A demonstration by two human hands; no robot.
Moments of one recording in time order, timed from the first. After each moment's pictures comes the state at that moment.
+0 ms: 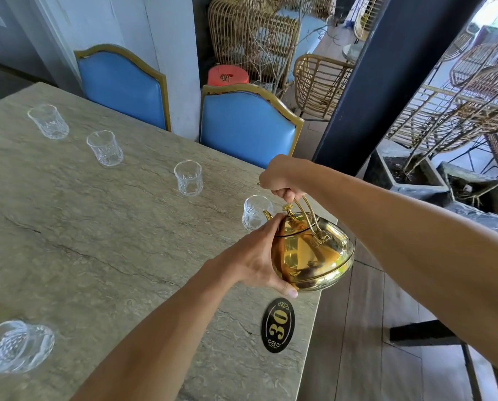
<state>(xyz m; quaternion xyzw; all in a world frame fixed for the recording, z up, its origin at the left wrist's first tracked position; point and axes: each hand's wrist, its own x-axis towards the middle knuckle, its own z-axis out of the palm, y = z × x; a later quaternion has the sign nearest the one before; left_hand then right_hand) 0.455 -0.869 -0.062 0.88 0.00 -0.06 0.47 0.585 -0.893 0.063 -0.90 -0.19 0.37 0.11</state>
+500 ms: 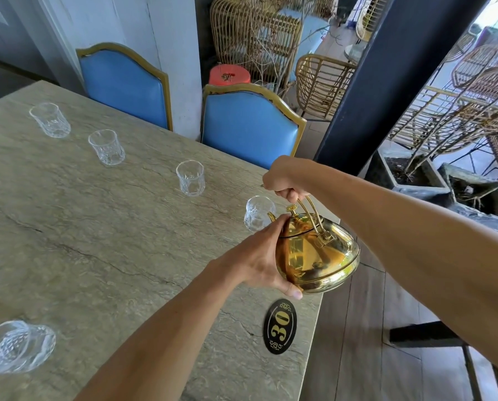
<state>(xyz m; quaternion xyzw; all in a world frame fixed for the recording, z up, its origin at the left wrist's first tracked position) 0.456 -0.869 -0.061 0.88 0.00 -0.06 0.46 0.587 -0.890 0.062 -0.91 -0.19 0.37 0.08</state>
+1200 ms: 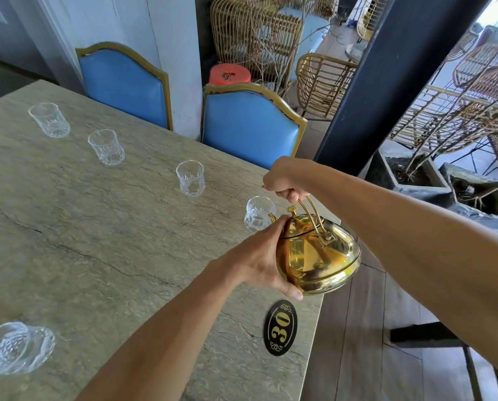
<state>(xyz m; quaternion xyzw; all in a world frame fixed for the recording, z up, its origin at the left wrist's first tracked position) 0.460 -0.867 -0.065 0.88 -0.01 -0.06 0.47 0.592 -0.888 0.059 -0.90 -0.19 0.37 0.06</state>
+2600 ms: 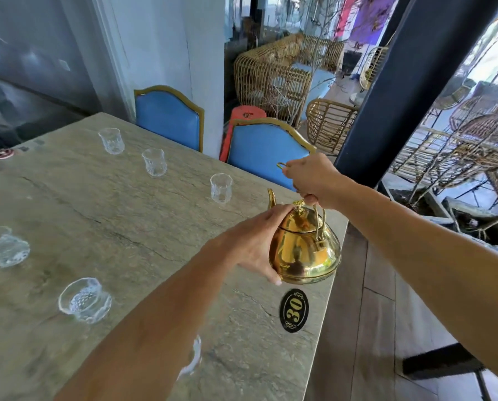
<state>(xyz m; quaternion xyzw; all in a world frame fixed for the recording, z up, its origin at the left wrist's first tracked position) 0.367 -0.861 0.014 0.97 0.01 -0.02 0.26 0.483 -0.946 0.128 -0.91 -0.26 0.19 0.26</state>
